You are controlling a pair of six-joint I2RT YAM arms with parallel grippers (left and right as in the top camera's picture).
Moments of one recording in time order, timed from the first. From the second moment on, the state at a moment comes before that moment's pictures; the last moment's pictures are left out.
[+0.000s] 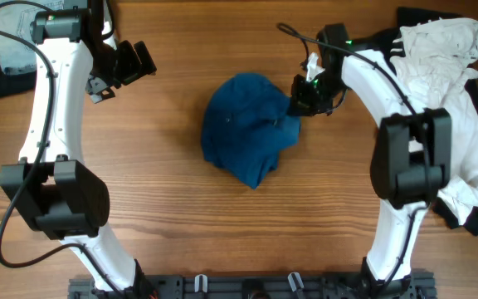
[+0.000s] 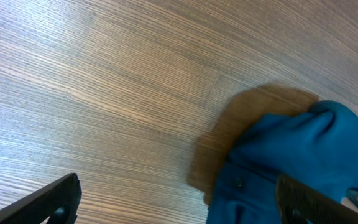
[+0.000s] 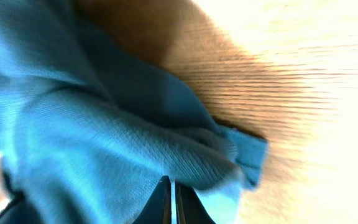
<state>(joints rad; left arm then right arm) 0.04 1.97 1.93 -1.32 0.15 -0.41 0.17 2.13 1.69 -1.05 -0.46 0.36</state>
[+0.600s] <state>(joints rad) 0.04 1.97 1.93 -1.31 0.15 -0.41 0.41 2.17 1.71 -0.94 -0.76 0.33</state>
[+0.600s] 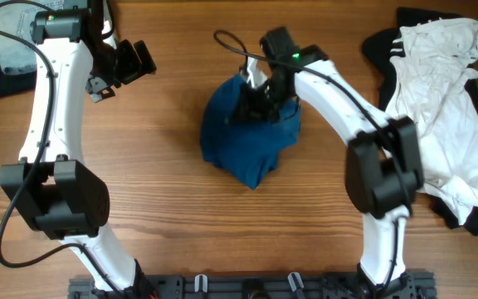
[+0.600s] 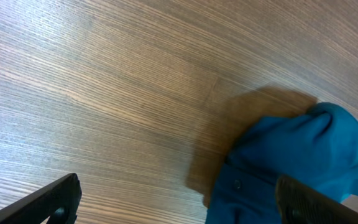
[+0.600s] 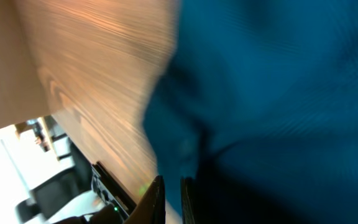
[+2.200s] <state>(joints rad) -0.13 2.01 1.91 -1.24 0.31 -0.32 -0.10 1.78 2.06 -1.45 -0.40 0.10</state>
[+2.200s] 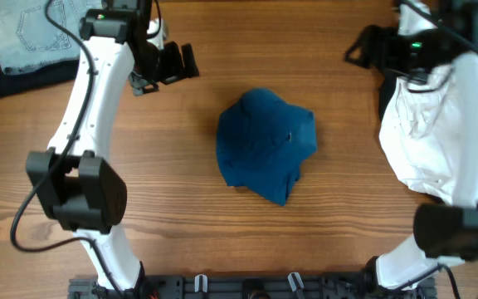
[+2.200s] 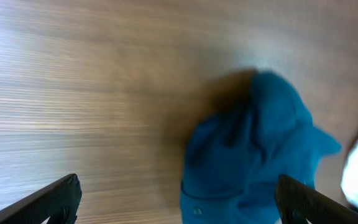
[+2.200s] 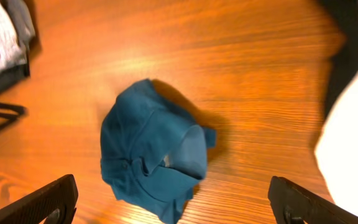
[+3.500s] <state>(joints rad) -0.30 2.27 1.54 -0.94 0.91 -0.11 -0.15 1.72 2.06 -1.46 -0.35 0.09</state>
